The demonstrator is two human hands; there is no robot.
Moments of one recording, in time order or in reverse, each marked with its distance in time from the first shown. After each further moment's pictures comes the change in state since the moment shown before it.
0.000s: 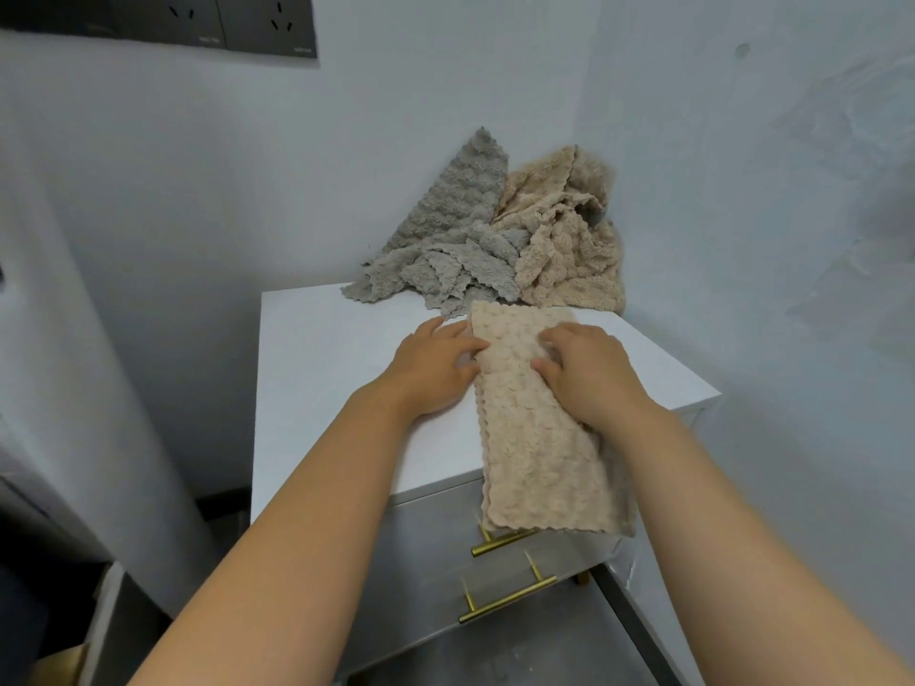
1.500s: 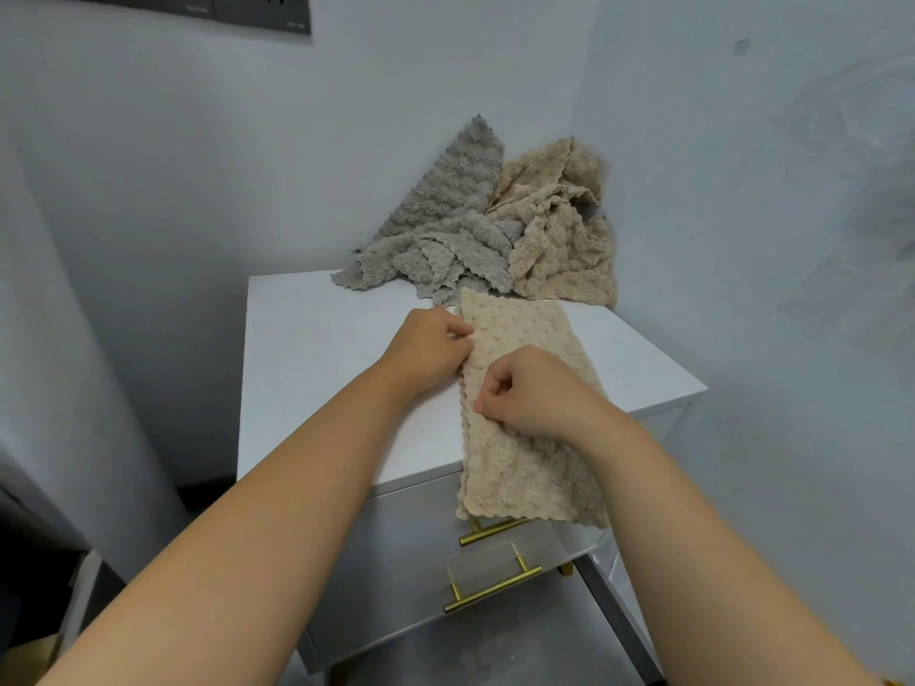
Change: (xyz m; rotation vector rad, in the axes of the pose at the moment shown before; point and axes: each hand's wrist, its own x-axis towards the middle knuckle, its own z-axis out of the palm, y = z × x) left_hand 0.006 0.011 -0.001 -0.432 0.203 -0.133; right_hand -0.031 -0.055 -0.012 0.307 -0.293 0.013
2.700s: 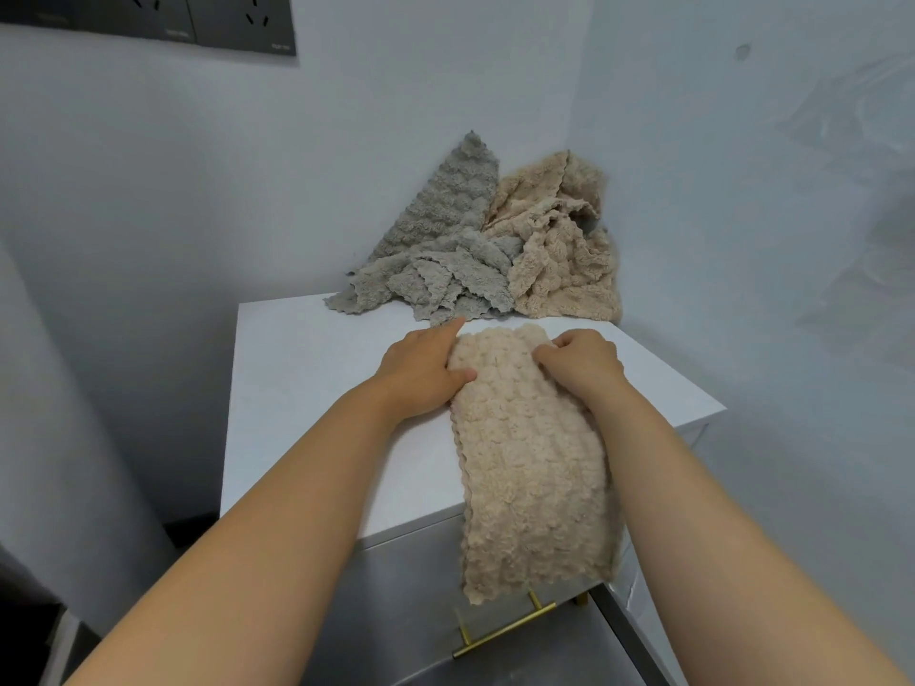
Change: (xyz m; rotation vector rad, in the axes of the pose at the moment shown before) left_hand 0.012 -0.009 -0.008 0.341 -0.194 0.045; right_hand 0.075 0.061 -0.016 0.194 0.332 0.377
